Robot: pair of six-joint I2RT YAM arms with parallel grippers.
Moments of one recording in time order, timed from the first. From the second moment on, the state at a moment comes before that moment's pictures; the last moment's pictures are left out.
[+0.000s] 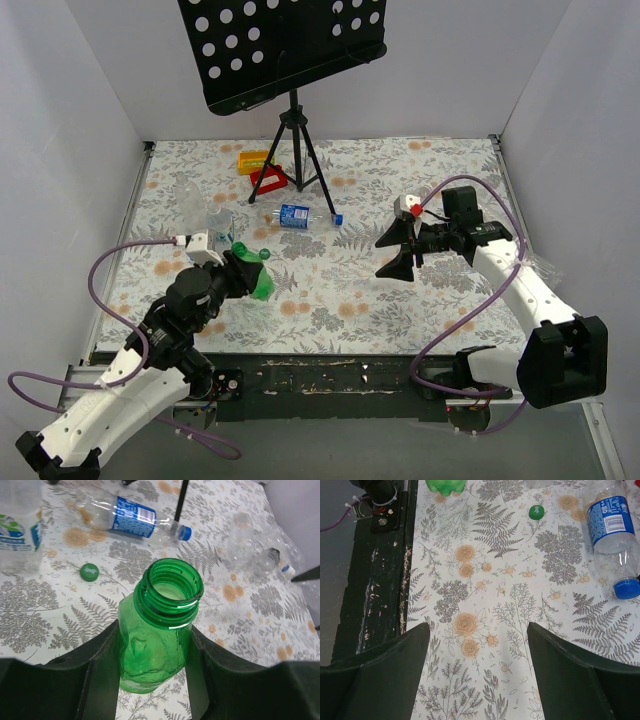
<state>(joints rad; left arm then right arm) -0.68 0.46 0.54 -0.37 -0.27 -0.59 0.25 1.23 0.92 -0.56 -1.19 -0.70</state>
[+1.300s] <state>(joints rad) -0.38 0.94 0.24 0.32 -0.86 -0.57 0.19 1.22 0.90 -0.59 -1.25 -0.74</state>
